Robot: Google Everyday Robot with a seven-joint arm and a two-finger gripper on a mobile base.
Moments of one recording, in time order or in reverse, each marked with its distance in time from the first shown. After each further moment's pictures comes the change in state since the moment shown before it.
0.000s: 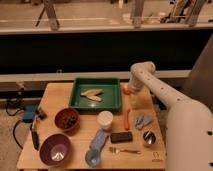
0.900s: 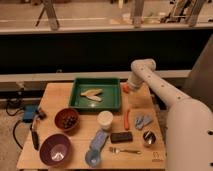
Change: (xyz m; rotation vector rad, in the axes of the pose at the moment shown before) arm -0.015 -0.015 -0.019 0.028 -0.049 -0.061
